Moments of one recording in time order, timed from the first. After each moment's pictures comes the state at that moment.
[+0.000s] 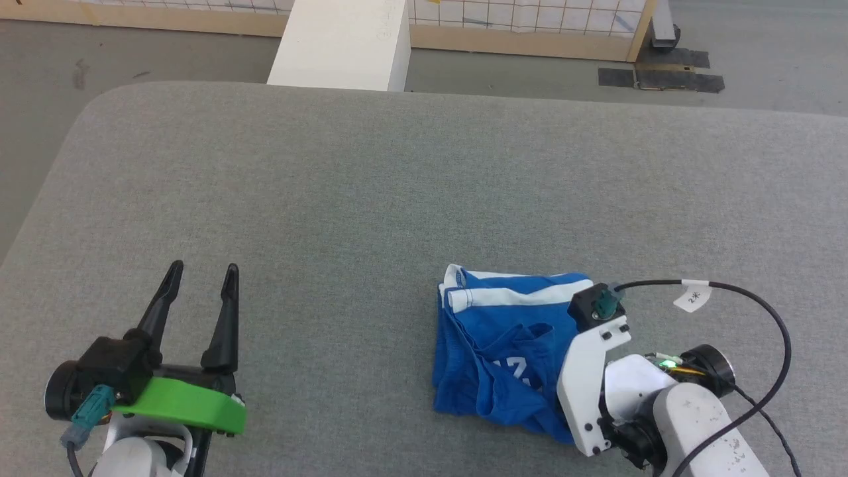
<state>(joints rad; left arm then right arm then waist) -0.06 0.25 -0.04 0.04 -0.28 -0.13 -0.26 -0.22 -0.05 0.22 0.20 0.09 0.13 0.91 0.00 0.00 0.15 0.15</state>
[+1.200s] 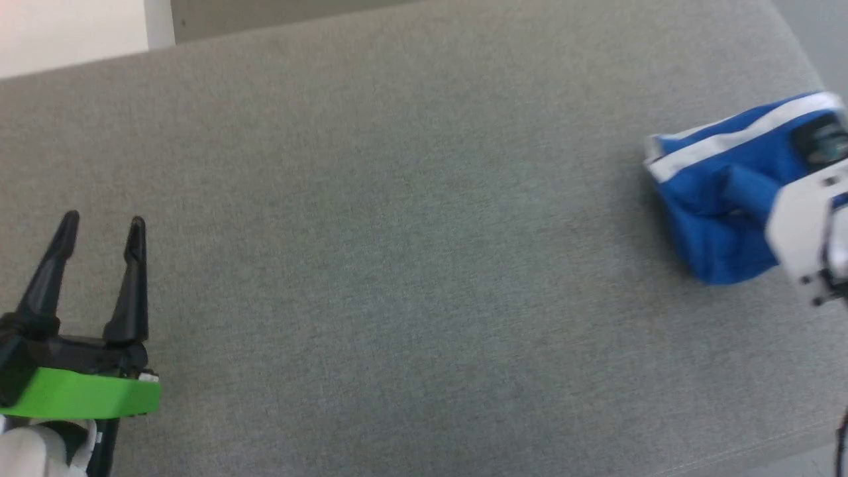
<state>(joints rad) -0.03 0.41 0.05 -0.17 -0.36 -0.13 -0.26 -0.45 -0.48 0.11 -0.02 -0.08 0.13 1.00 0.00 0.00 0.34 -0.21</state>
